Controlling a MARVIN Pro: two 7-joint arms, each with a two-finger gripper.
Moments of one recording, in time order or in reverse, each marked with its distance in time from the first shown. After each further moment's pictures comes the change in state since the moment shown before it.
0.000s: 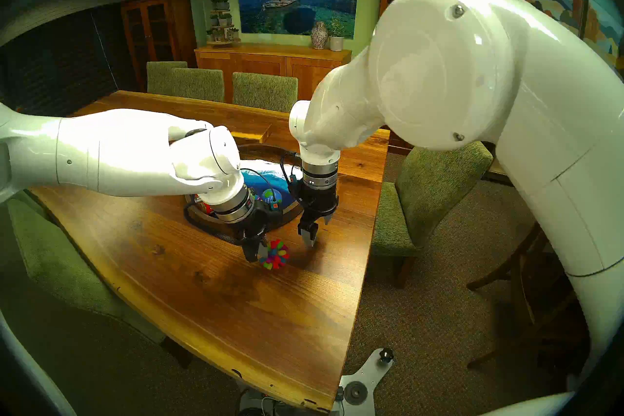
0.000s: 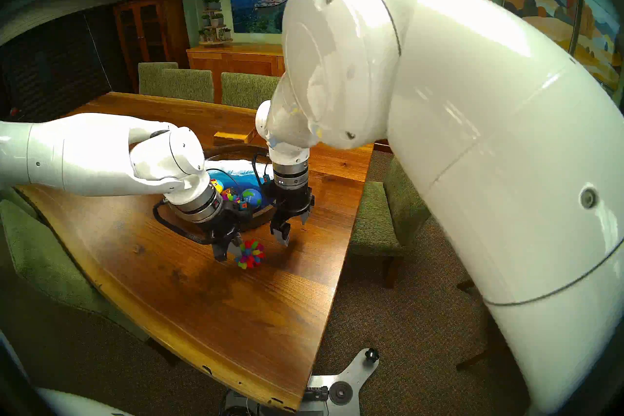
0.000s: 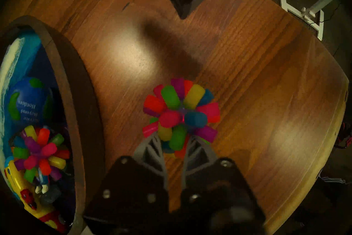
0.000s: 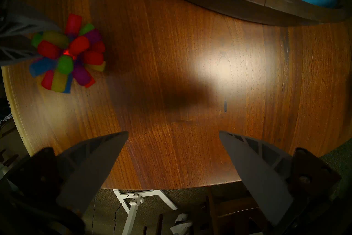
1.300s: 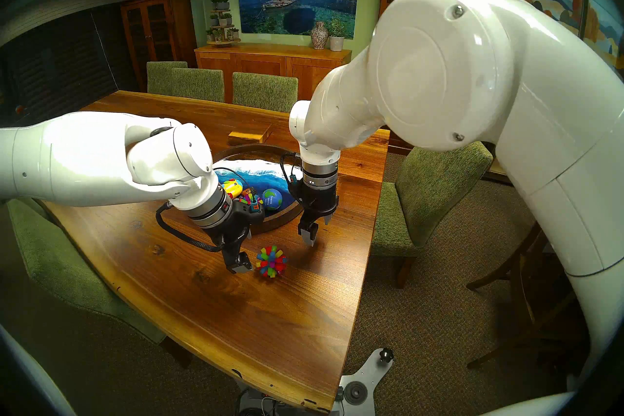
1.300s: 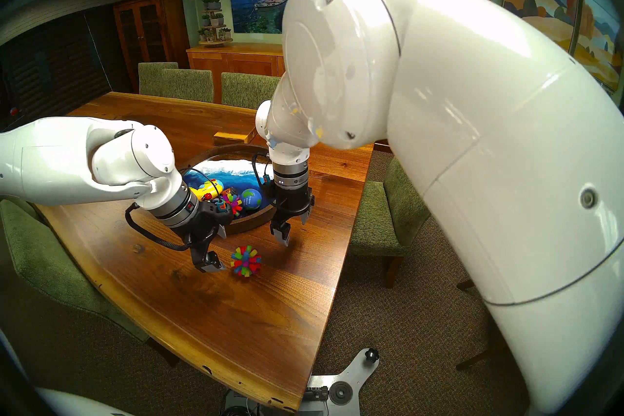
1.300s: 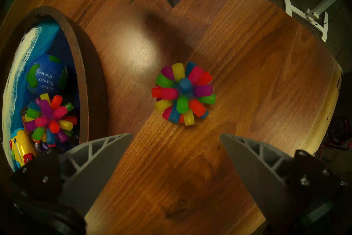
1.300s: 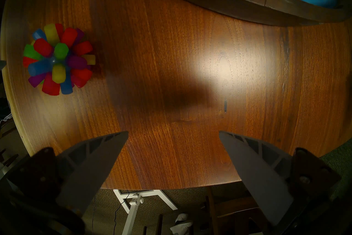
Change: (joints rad) left arm -0.064 0.109 0.051 -0.146 0.014 0.015 0.033; right arm 0.000 0.000 0.000 0.000 0.000 0.000 0.000
